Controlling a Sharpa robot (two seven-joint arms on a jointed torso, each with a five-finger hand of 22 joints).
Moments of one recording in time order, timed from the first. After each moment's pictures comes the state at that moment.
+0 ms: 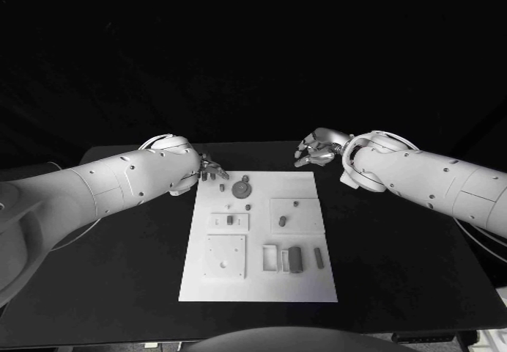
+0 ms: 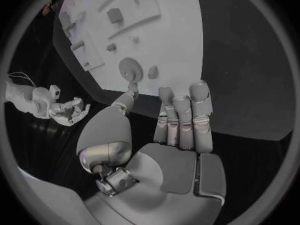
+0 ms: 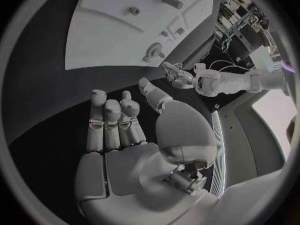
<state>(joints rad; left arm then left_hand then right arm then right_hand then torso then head) 1.32 -0.42 -0.24 0.89 -1.12 0.00 -0.45 0.75 -0.15 0.43 -0.11 0.05 0.99 0.06 0.15 0.80 1.18 -0.02 0.98 0.66 1.17 -0.13 1.18 0.88 0.03 1.25 -0.23 0.70 1.27 1.25 -0.59 -0.08 1.01 -1.16 -0.15 0.06 1.05 -0.06 0.50 -0.26 0.05 0.88 0.14 0.25 0.54 1.12 0.03 1.27 0.88 1.07 -0.06 1.39 0.97 0.25 1.01 0.03 0.94 1.31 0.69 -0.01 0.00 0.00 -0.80</state>
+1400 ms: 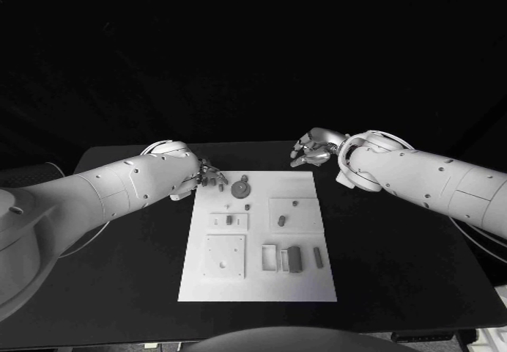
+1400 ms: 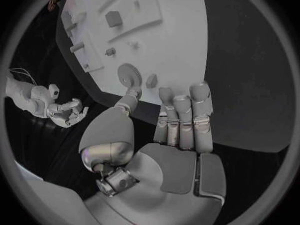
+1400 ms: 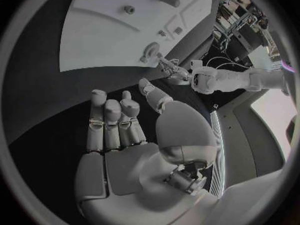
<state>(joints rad) 1.28 -0.38 -0.24 0.81 -1.07 0.03 -0.40 0.77 -0.09 0.39 -0.18 0.07 1.02 0.07 0.17 0.78 1.18 -0.03 0.98 0.66 1.17 -0.14 1.18 0.88 0.02 1.25 -0.22 0.70 1.28 1.25 -0.57 -0.08 1.02 -1.16 -0.15 0.06 1.05 -0.06 0.50 -0.26 0.05 0.88 0.14 0.25 0.54 1.12 0.03 1.27 0.88 1.07 -0.06 1.39 0.97 0.25 1.01 0.03 0.94 1.31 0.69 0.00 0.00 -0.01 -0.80</state>
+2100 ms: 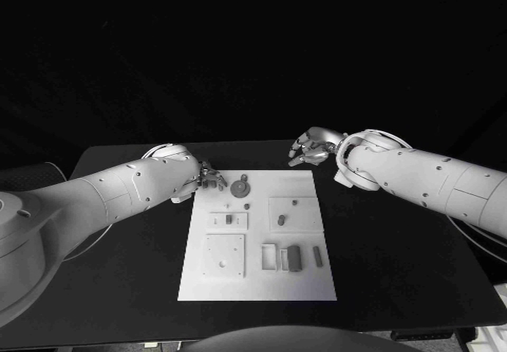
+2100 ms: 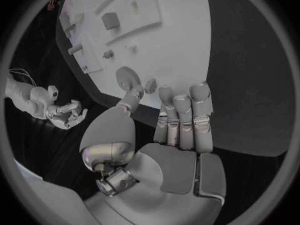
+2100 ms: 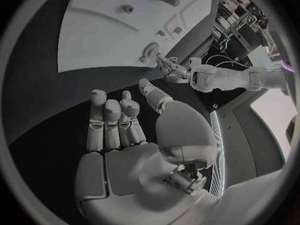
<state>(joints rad) 1.27 -0.37 -0.24 0.79 -1.07 0.02 -0.39 0.79 -0.06 0.39 -0.20 0.07 1.02 0.07 0.17 0.77 1.18 -0.03 0.98 0.66 1.17 -0.14 1.18 0.88 0.02 1.25 -0.22 0.70 1.29 1.25 -0.57 -0.08 1.02 -1.16 -0.15 0.06 1.05 -0.06 0.50 -0.26 0.05 0.88 0.14 0.25 0.54 1.12 0.03 1.27 0.88 1.07 -0.06 1.39 0.97 0.25 1.01 0.03 0.94 1.31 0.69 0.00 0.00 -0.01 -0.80</state>
